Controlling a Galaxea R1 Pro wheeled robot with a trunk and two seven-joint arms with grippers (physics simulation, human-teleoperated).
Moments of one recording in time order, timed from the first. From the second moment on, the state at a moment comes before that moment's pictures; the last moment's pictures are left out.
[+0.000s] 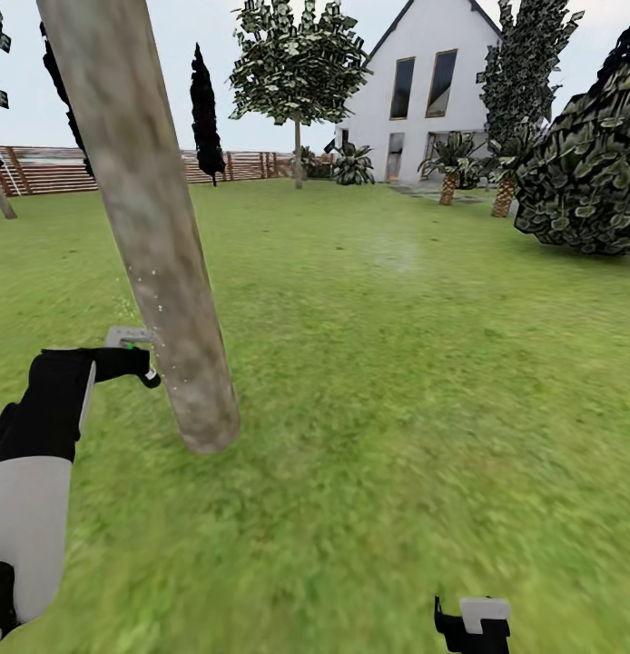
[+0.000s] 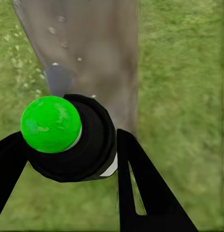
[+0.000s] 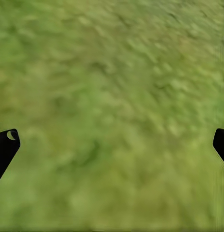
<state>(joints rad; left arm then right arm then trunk) -0.96 0.23 0.23 -1.10 -0.33 0.79 -0.45 -0.39 0.00 -0.44 -0.13 0.60 -0.58 -0.30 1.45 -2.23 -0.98</state>
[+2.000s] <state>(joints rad) -0.92 0.26 0.34 -0.93 -0.45 0.78 -0.32 -0.39 0.00 -0.43 -0.13 0.60 -0.58 -0.29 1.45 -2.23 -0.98</state>
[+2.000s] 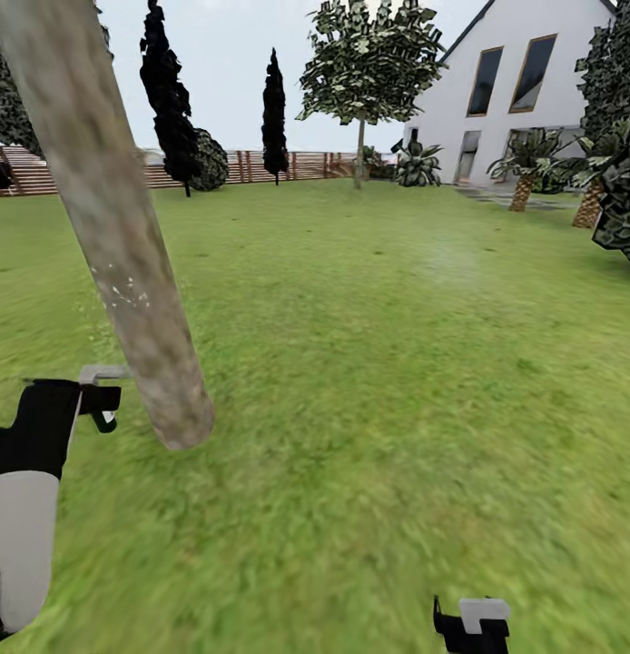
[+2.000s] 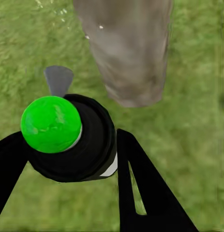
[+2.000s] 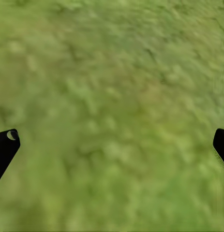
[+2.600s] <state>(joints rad) -0.86 0.28 0.35 -0.87 -0.46 0.77 -0.31 -0.39 0.00 -0.43 -0.13 0.60 -0.58 -0.29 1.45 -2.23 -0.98</state>
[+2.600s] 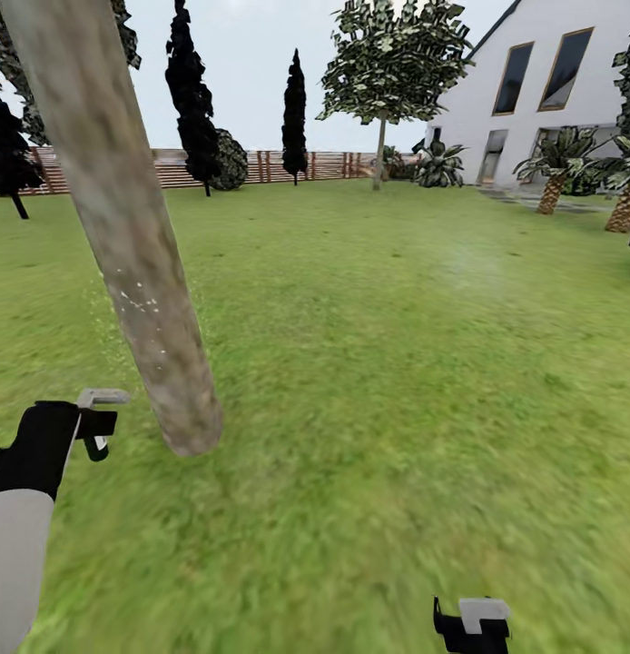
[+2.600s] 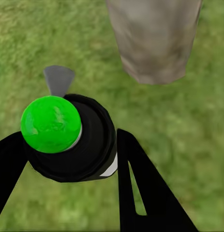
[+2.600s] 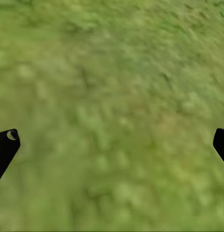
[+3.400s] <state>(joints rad) -0.79 0.20 0.40 -0.89 -0.46 0.68 -0.30 -0.39 0.00 -0.43 -0.13 0.60 -0.58 -0.29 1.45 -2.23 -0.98</state>
